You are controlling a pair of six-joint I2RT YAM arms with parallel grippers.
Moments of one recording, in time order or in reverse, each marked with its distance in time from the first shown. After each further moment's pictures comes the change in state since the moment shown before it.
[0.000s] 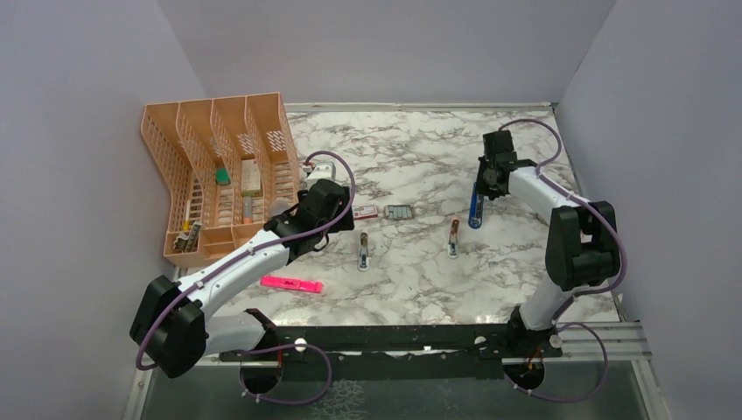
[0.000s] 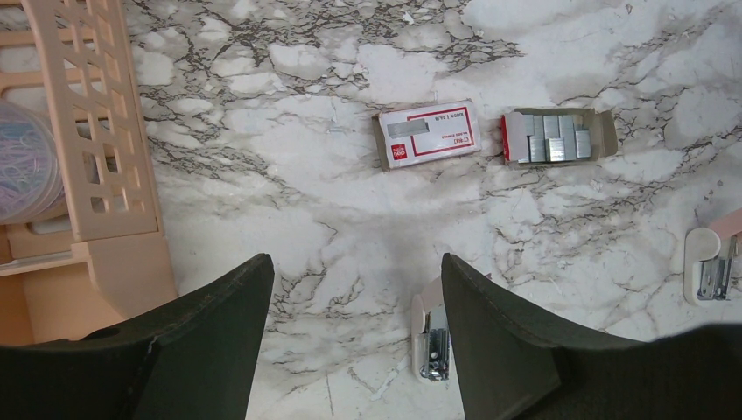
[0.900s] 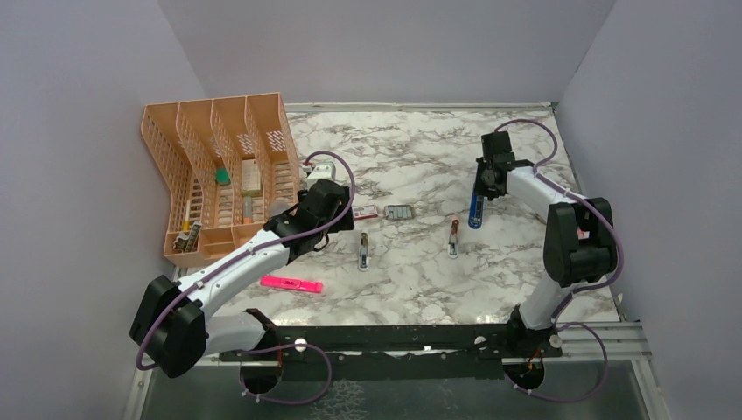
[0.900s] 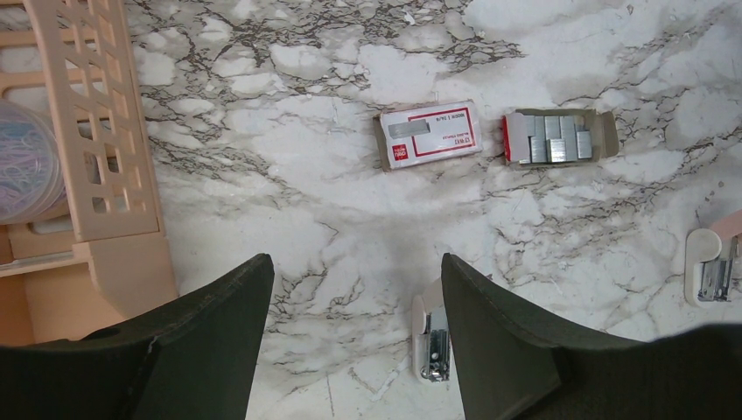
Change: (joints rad) left arm 0.003 0.000 0.000 0.000 0.000 0.000; right arm 0.000 0.035 -0.001 0.023 -0.004 -0.045
